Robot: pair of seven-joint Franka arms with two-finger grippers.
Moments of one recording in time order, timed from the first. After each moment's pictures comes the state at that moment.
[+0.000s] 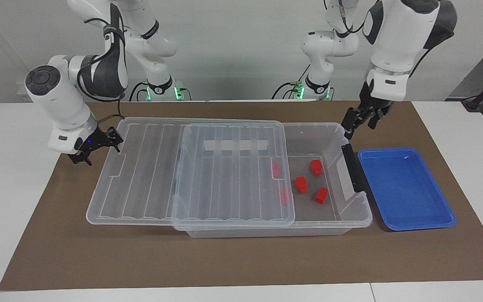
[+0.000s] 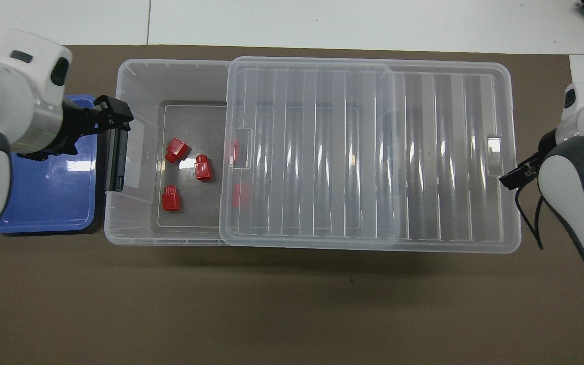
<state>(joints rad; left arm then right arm) -0.17 0.06 -0.12 -1.63 0.05 1.82 -0.64 -0.17 0.14 0.09 -1.80 -0.08 1.85 -0.63</state>
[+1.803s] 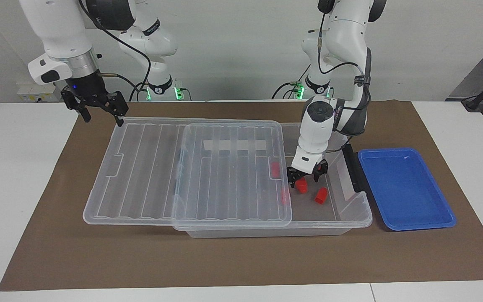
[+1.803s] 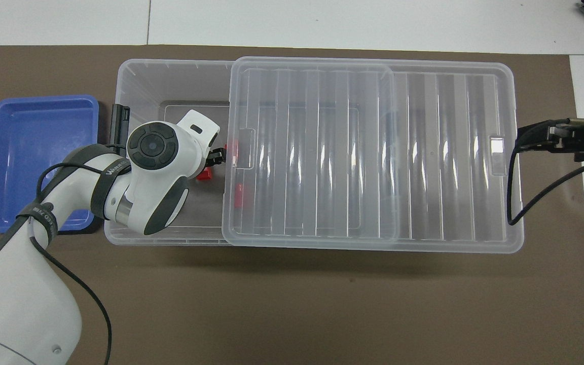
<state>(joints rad) -0.30 0.33 -0.12 -1.94 0.18 2.38 -0.67 -0.06 -0.01 0.10 -1.58 -0.05 1.65 0.21</state>
